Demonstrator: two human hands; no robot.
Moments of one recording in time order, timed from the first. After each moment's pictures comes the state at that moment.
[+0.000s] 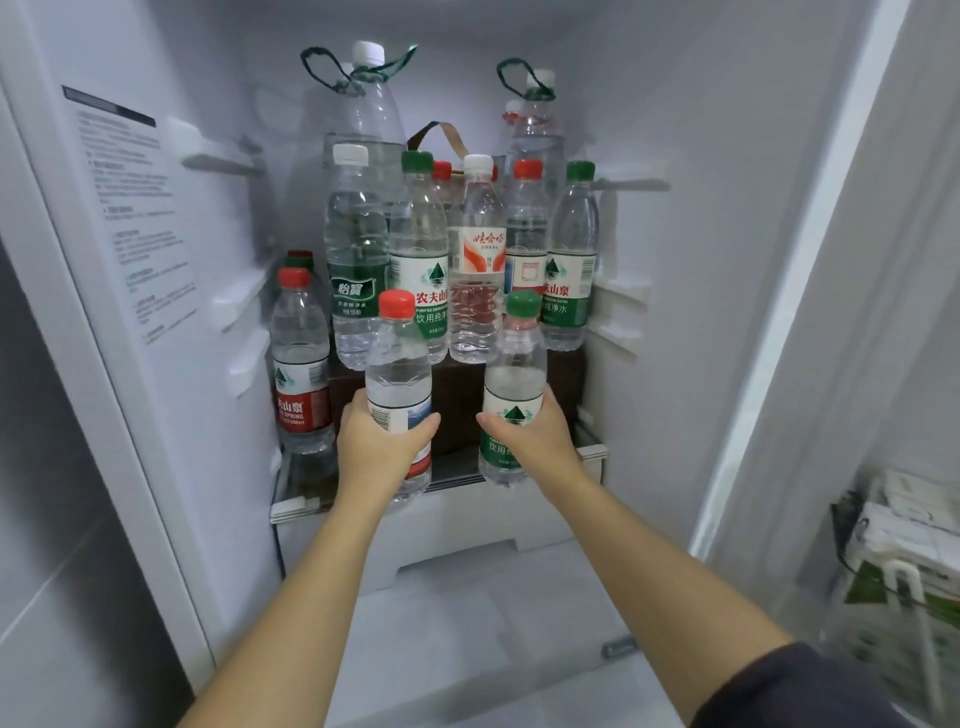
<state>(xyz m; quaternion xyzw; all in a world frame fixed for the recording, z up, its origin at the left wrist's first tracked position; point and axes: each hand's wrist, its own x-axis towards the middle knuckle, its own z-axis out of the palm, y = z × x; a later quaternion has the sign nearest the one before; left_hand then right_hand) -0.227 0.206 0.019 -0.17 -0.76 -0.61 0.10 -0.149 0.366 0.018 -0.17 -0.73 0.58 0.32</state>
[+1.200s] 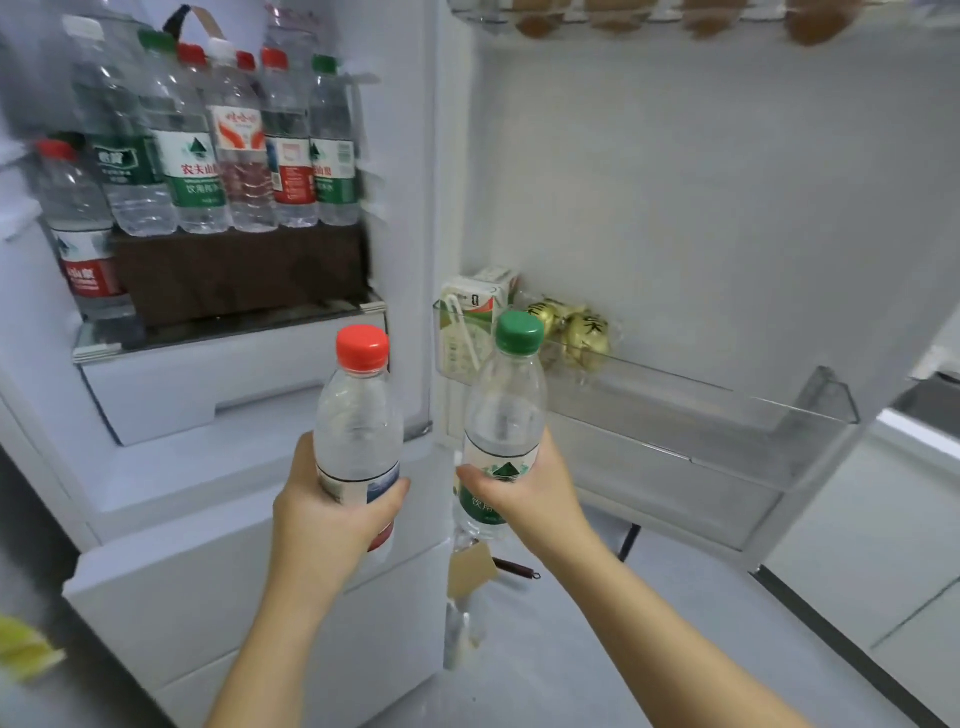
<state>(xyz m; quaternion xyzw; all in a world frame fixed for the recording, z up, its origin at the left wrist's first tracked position) 0.161 0.168 -0.037 -0.26 -0.72 -0.64 -0.02 0.273 0.321 -0.036 -0.23 -0.73 0.56 0.33</state>
